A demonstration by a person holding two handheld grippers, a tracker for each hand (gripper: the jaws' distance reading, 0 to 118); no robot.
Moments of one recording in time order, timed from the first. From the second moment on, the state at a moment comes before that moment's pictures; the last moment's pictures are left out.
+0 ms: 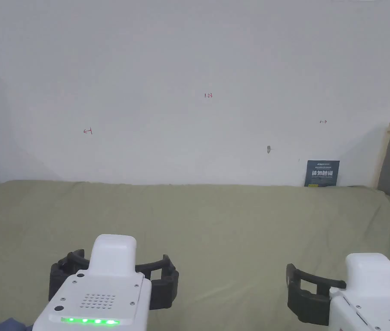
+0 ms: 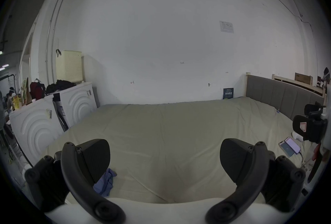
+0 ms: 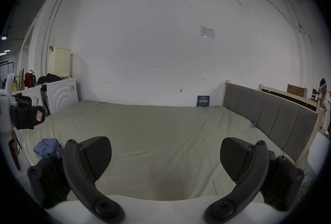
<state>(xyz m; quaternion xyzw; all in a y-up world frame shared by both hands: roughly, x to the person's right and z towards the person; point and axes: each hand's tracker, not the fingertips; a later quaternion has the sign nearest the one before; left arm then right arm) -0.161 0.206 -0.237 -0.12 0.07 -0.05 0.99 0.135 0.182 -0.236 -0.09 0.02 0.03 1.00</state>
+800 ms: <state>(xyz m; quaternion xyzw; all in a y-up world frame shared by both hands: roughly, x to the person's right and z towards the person) -0.160 0.220 -0.225 -0.12 0.07 -0.04 0.99 0.138 0.191 -0.238 -0.10 0.02 0.02 0.99</state>
